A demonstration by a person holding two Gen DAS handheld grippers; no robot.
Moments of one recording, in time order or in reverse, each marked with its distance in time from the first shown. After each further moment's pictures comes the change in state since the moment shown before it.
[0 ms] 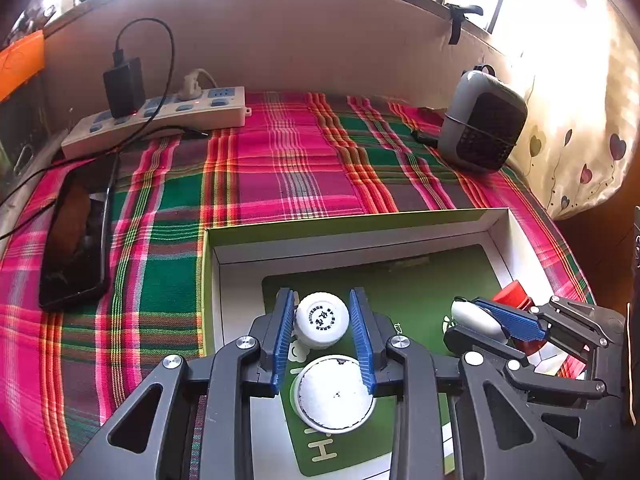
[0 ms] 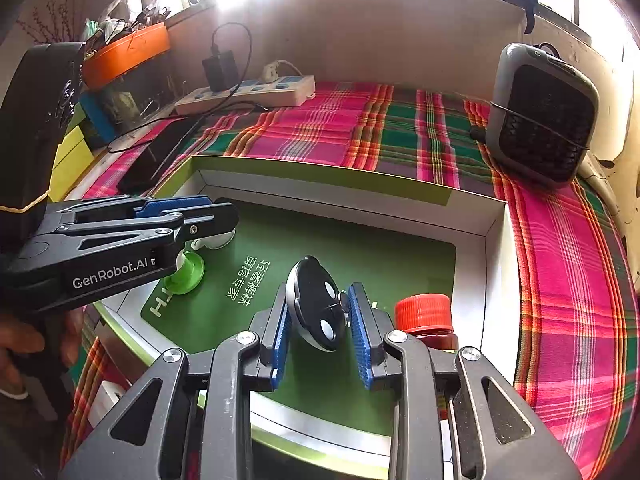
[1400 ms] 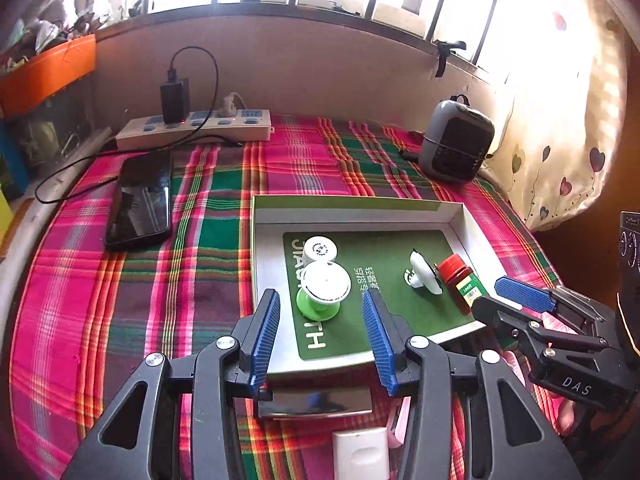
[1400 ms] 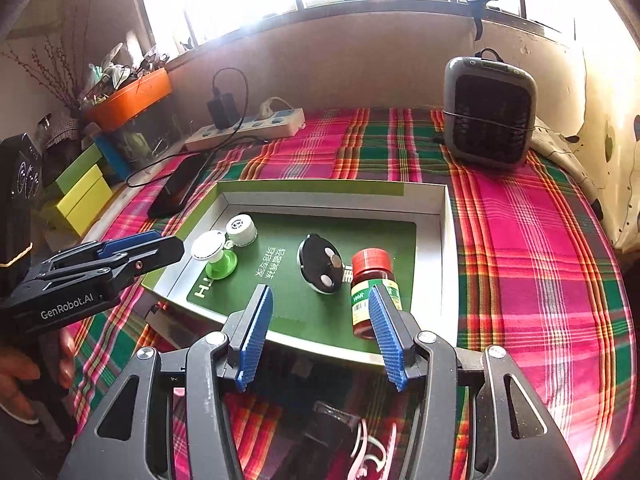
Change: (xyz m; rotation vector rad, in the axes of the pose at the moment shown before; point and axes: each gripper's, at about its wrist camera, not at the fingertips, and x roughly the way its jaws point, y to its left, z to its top) left arm -0.090 -0.001 -0.051 -0.052 -0.091 0.021; right arm -0.068 -0.007 -0.031 0.111 -0.092 0.022
